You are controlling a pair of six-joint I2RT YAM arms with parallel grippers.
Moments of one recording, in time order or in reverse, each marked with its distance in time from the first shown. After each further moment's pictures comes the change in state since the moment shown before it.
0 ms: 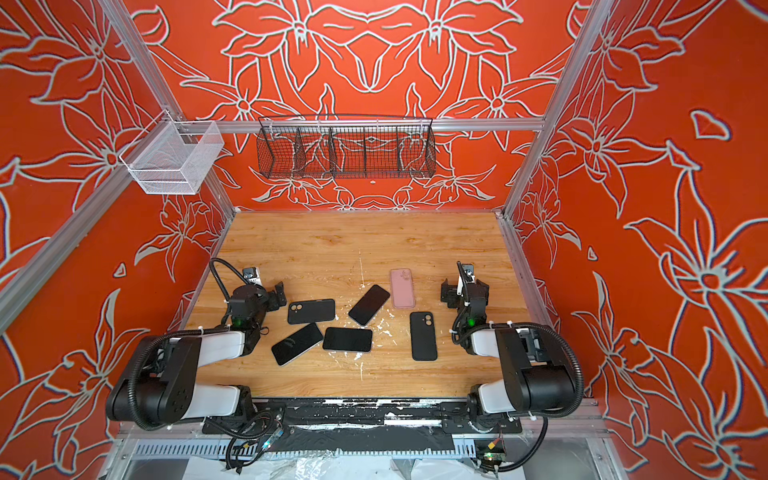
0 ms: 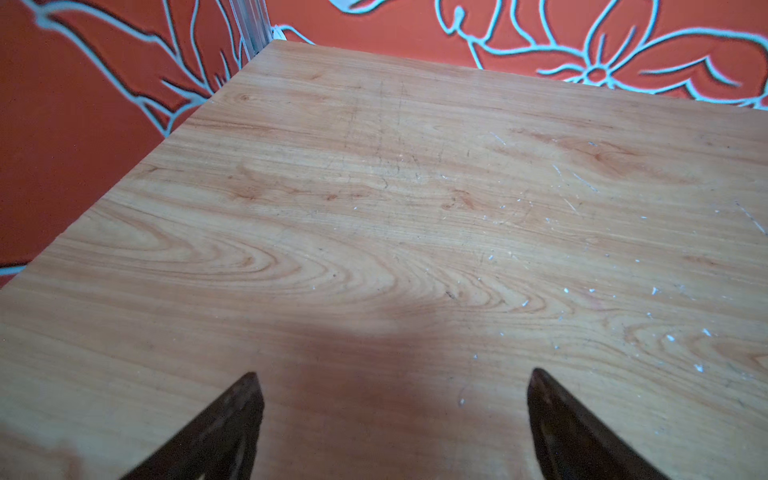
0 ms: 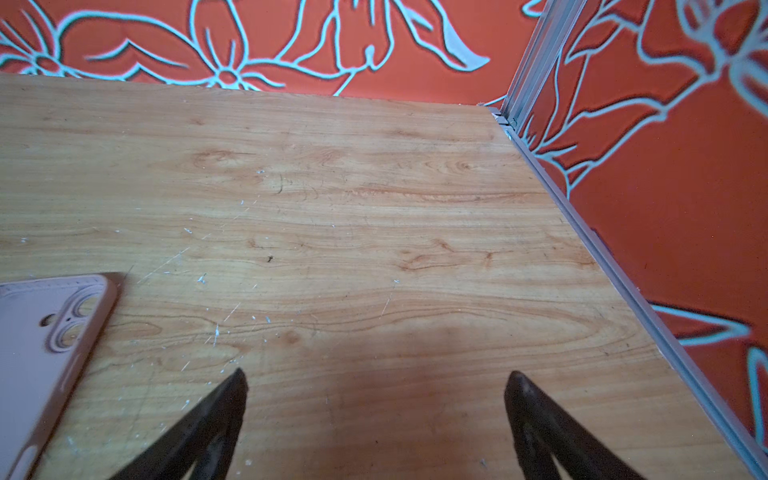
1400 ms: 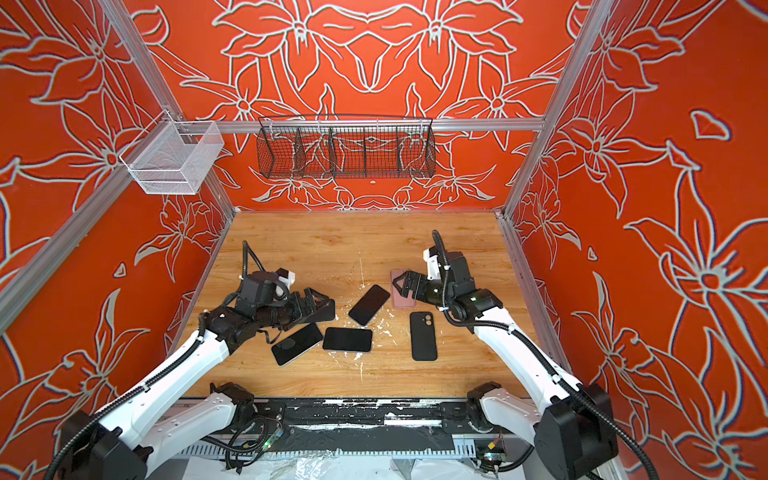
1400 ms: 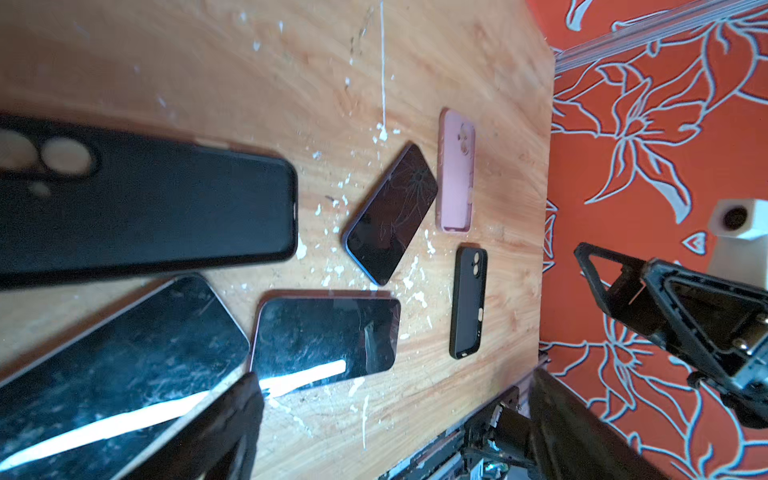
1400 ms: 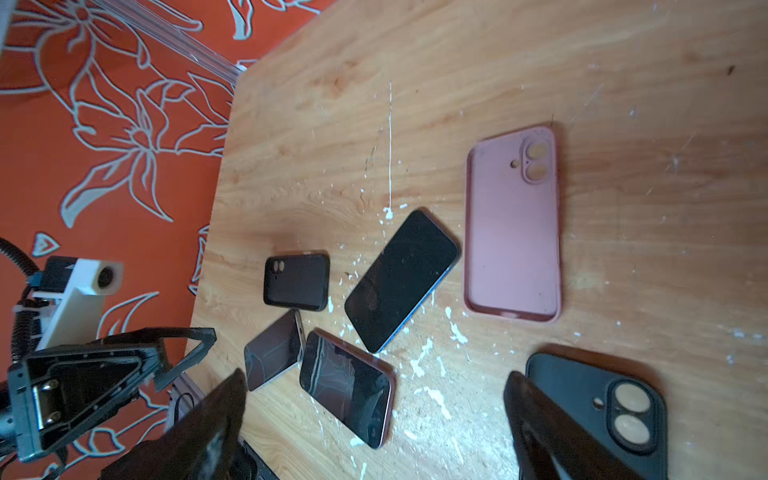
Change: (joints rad) left arm -0.400 -0.403 0.385 -1.122 0.557 -0.756; right arm 0.287 -0.301 0.542 -1.191 -0.550 0.636
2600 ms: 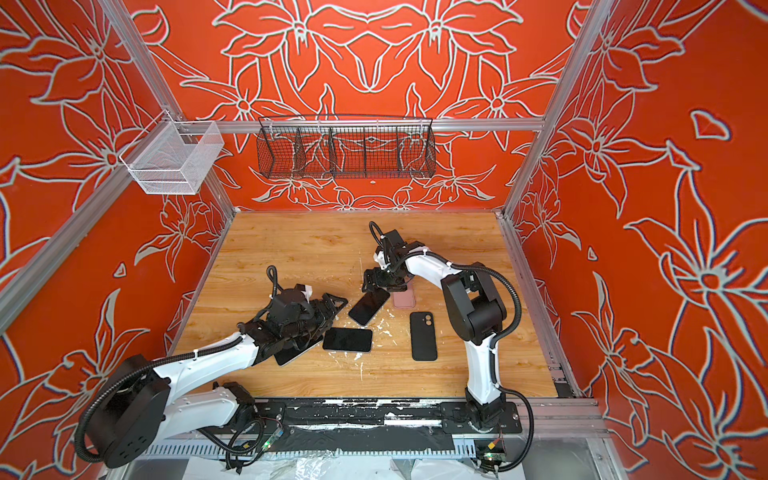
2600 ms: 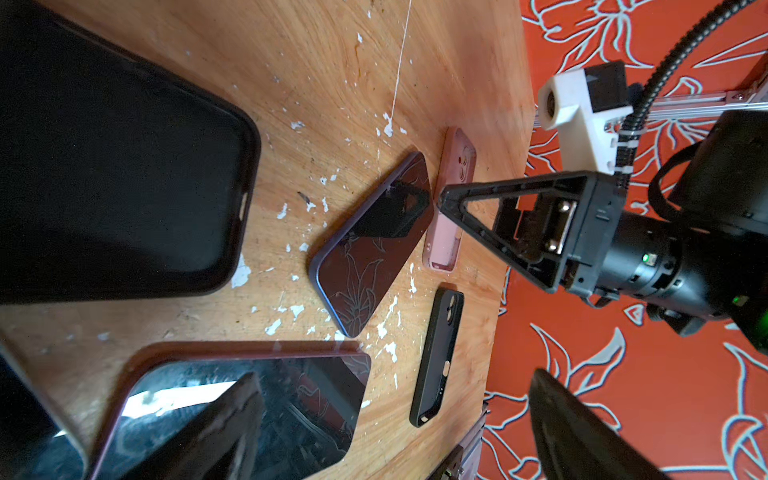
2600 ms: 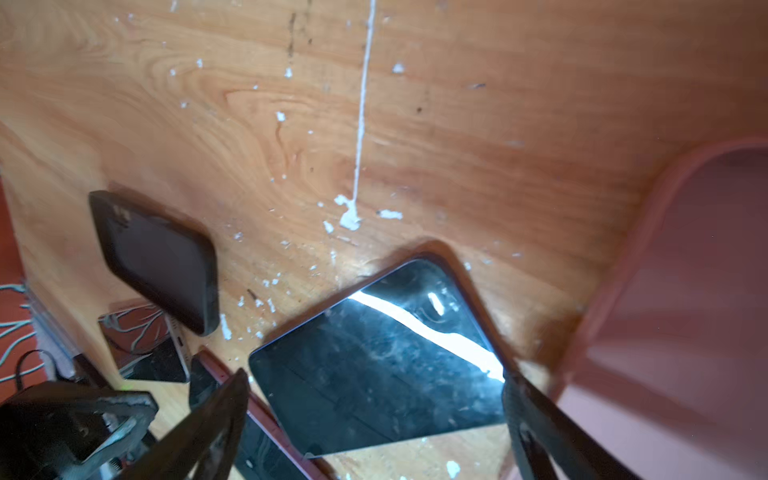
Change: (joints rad) left arm -0.172 0.229 -0.230 0.649 -0.138 -0.375; right arm 0.121 0.888 0.645 -0.281 -0.053 -0.294
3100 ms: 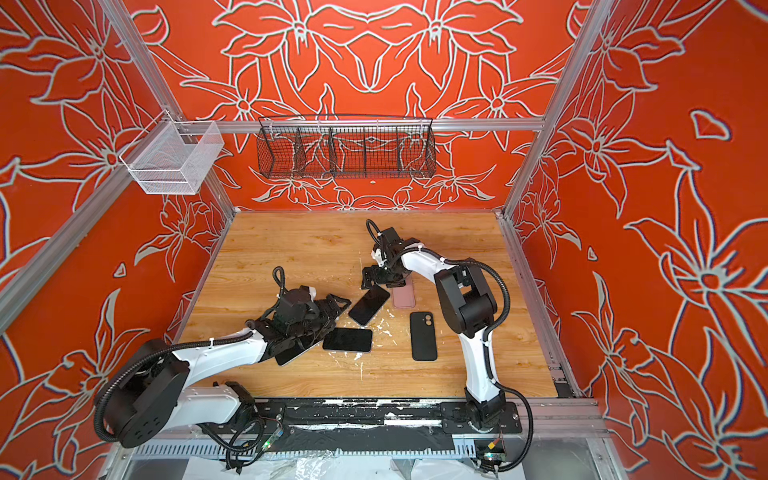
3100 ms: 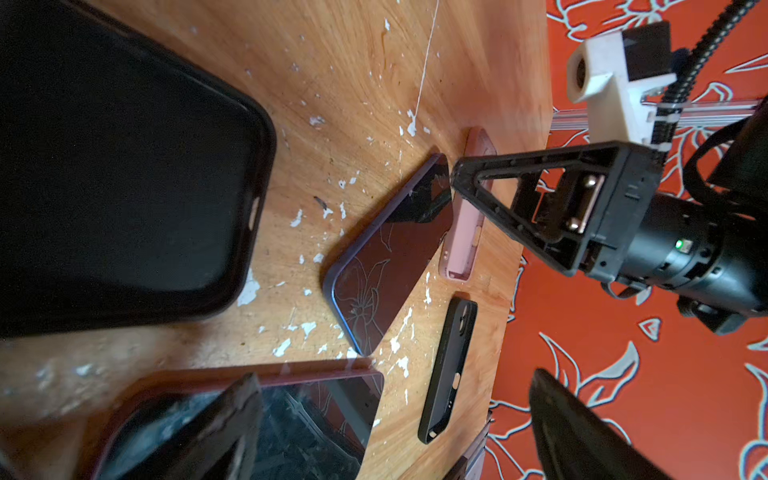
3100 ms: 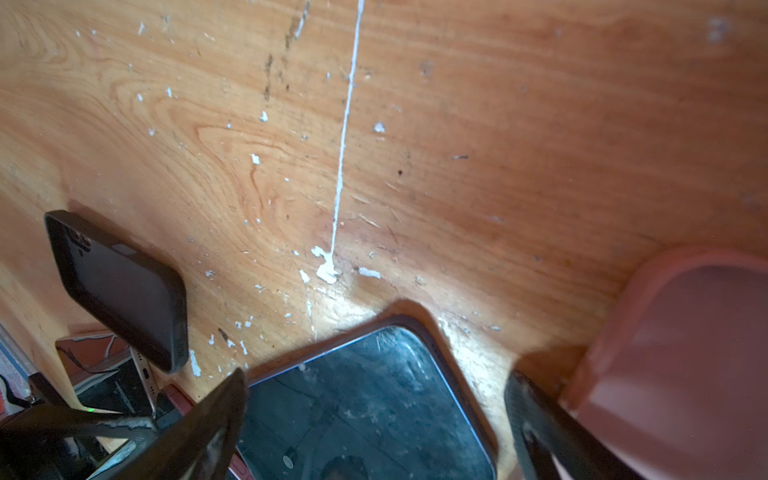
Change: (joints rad) left arm -0.005 0.109 0.000 0.084 -0.005 -0.026; right arm -0.002 0.083 0.085 -0.017 0.022 -0.048
